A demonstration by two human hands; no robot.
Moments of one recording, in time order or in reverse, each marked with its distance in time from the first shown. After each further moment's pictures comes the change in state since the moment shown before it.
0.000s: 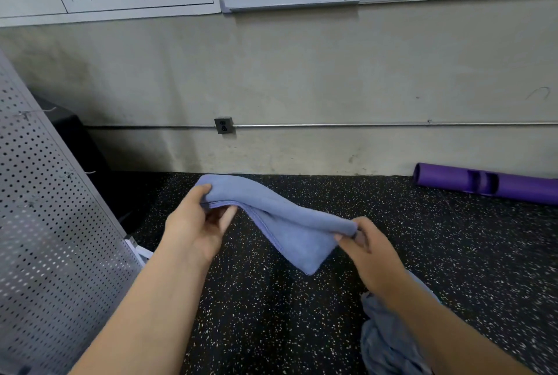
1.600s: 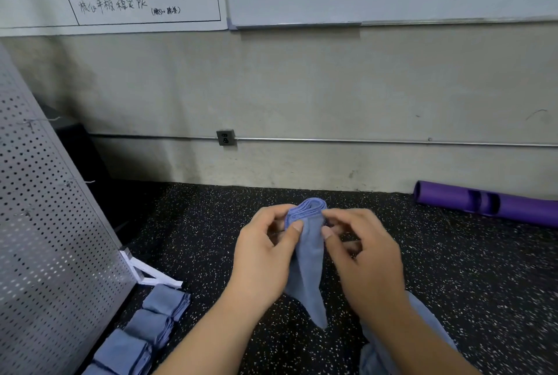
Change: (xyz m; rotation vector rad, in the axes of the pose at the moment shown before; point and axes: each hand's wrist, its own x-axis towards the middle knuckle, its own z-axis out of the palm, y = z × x) left_hand -0.050 -0.076 0.016 0.841 -0.458 0.646; right_hand -0.015 -0.068 0.013 -0.078 0.306 -0.475
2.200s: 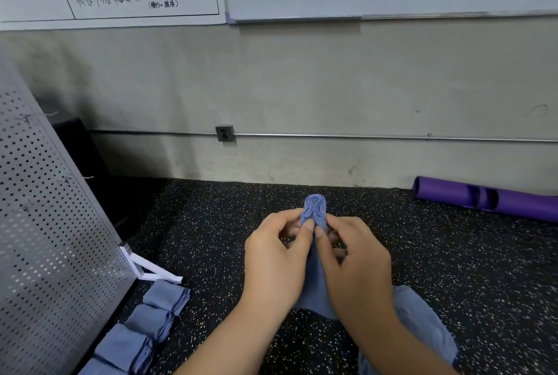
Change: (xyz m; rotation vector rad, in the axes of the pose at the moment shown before) left_hand -0.015 0.004 0.023 0.013 0.109 -0.056; right_hand -0.018 0.000 0.019 -0.160 0.077 -0.002
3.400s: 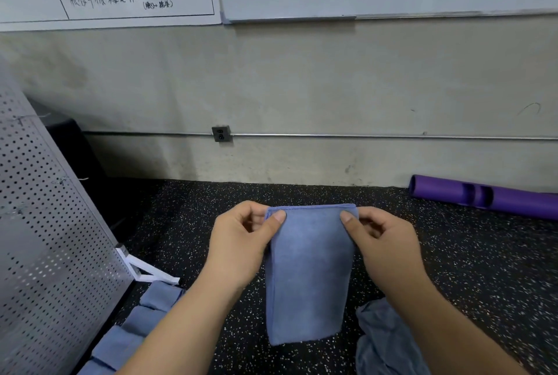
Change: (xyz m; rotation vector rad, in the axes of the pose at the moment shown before) left_hand 0.031 -0.007 -0.040 -0.061 -0.056 -0.054; right_hand 0.036 0.035 -0.037 0.333 -0.105 0.380
